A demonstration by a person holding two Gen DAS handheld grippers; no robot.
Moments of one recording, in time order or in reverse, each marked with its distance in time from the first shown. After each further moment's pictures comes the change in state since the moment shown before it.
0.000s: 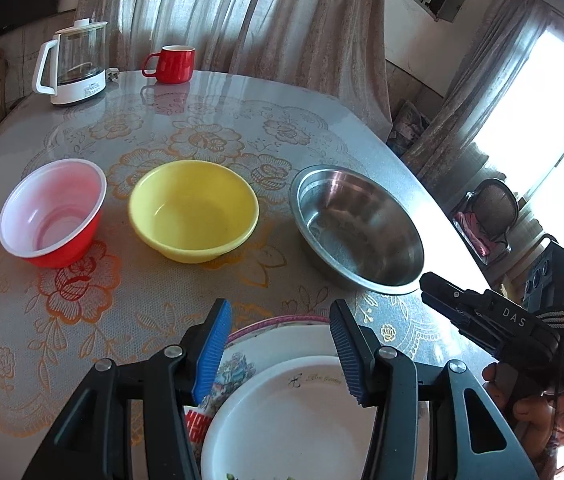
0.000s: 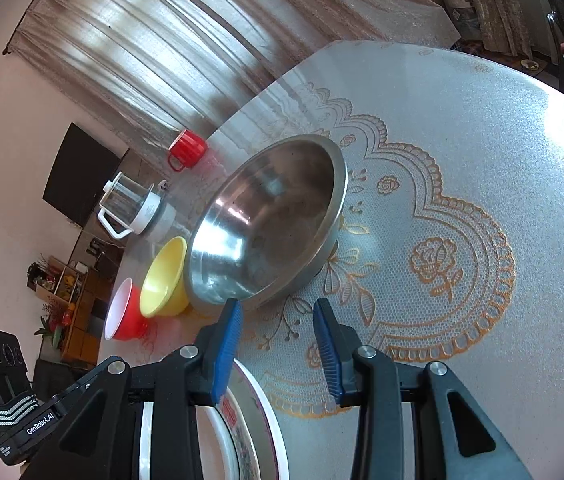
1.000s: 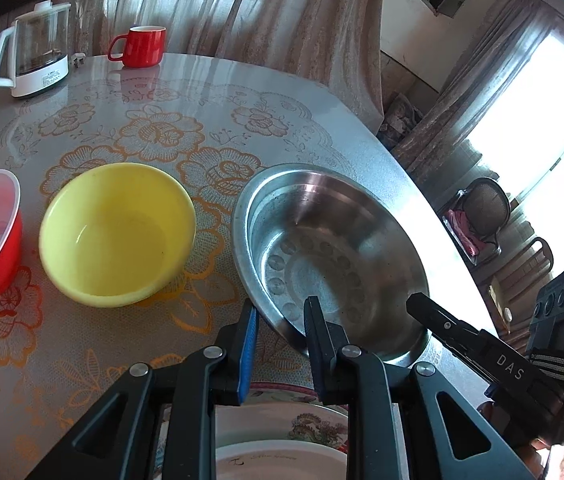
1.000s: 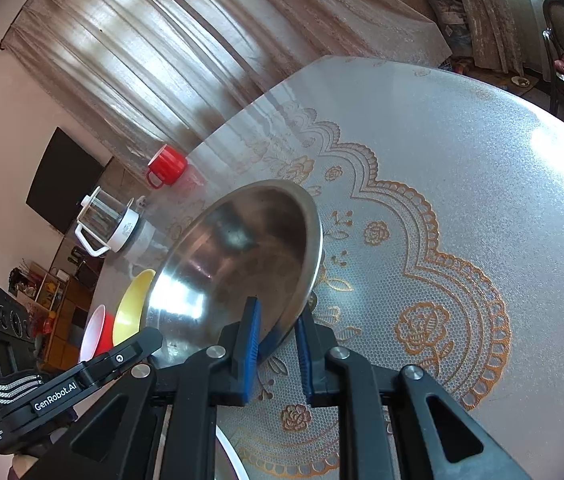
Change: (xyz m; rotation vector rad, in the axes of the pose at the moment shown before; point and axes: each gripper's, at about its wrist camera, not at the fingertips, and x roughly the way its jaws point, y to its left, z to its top) left arm 0.053 -0.026 0.027 -0.025 0.048 -0.054; right arm 0.015 -0.001 0.024 -0.050 -0.044 -0.058
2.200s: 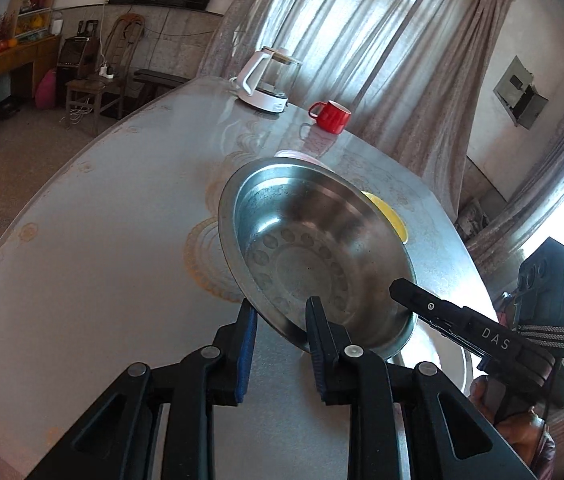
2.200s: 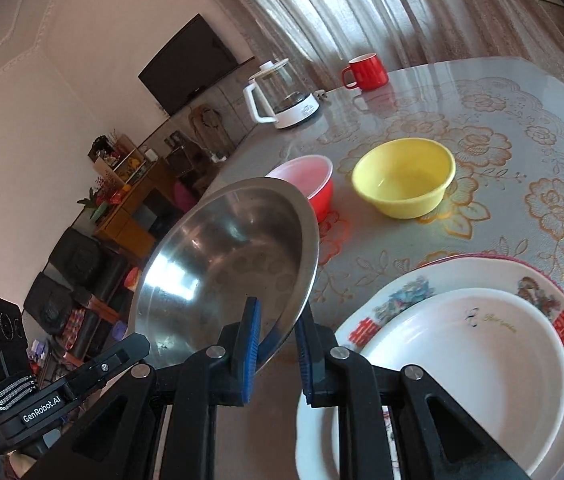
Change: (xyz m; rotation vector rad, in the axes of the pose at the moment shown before) left arm -0.231 0.163 -0.173 -0.332 -0.267 0.219; right arm 0.009 0.220 -0.153 -0.409 0.254 0.287
